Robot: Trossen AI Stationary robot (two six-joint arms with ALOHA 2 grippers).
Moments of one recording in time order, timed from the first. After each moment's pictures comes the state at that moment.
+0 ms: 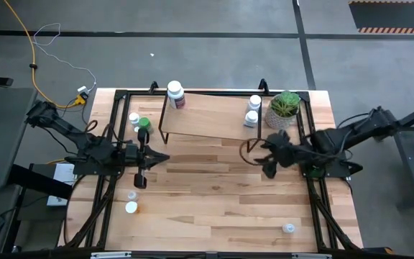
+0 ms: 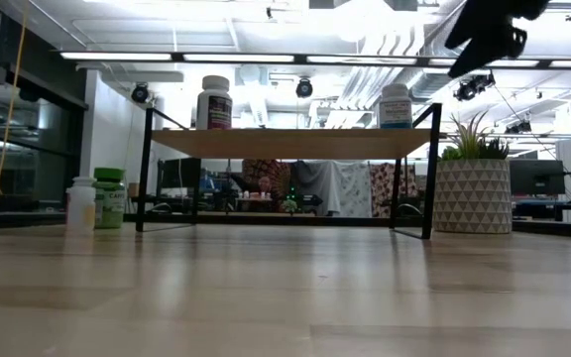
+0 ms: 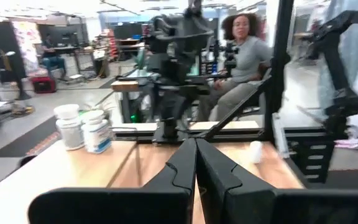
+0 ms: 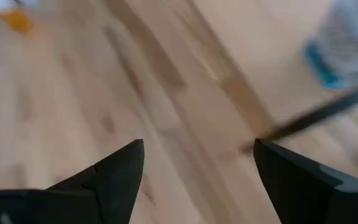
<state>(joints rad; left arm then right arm) -0.40 0.80 0.60 0.20 -0.58 0.05 0.36 1.02 0.93 -0.78 0.46 0.73</state>
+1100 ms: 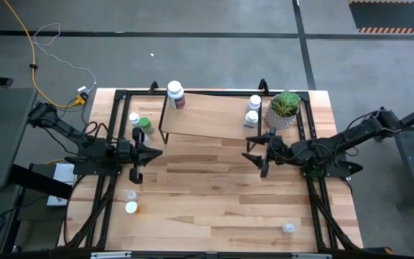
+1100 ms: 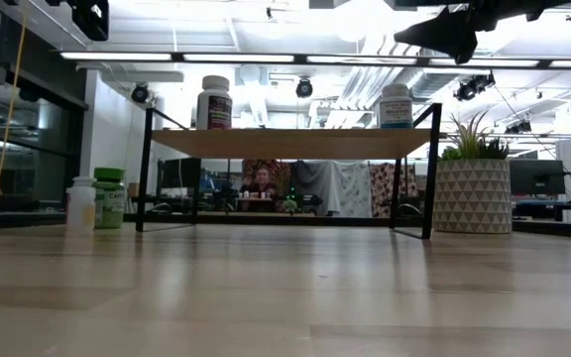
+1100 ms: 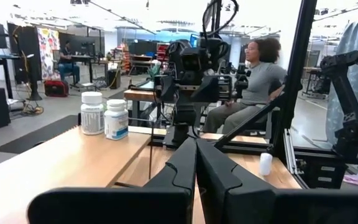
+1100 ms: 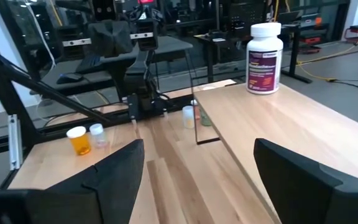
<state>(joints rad) -0.41 0.61 0.32 0.41 -0.62 0.01 0.34 0.94 0.51 0.32 0.59 0.18</state>
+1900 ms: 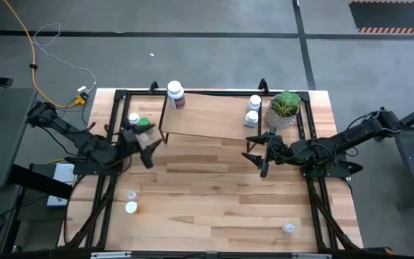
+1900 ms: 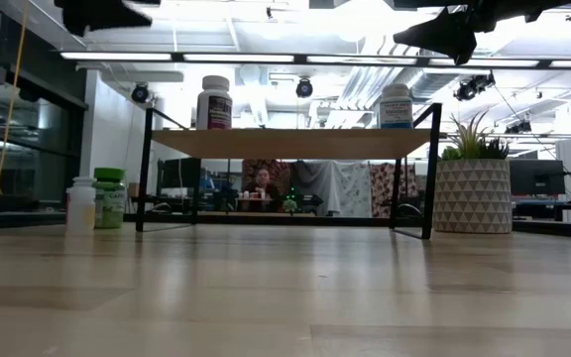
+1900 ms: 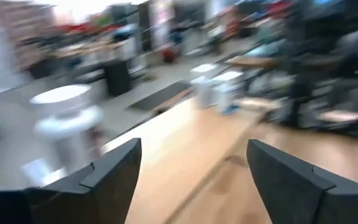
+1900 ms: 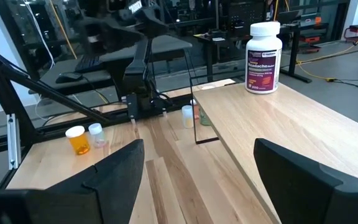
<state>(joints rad) -0.41 0.71 0.54 -0.02 -1.12 -0.11 0.33 0.94 0.51 0.31 0.59 0.18</state>
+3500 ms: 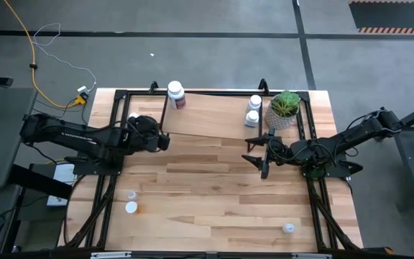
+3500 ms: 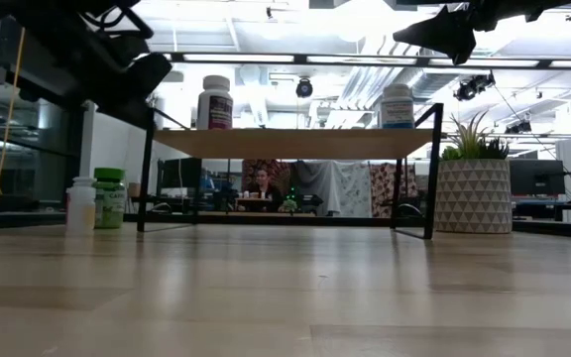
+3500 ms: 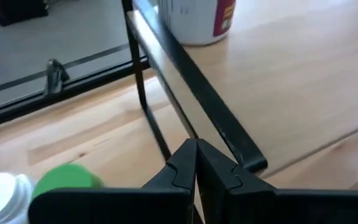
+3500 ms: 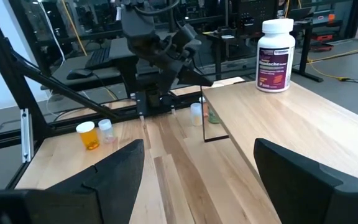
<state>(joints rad) 0.05 1.00 0.60 -0.54 -0.86 -0.80 0.33 0.94 0.51 0.31 0.55 0.18</state>
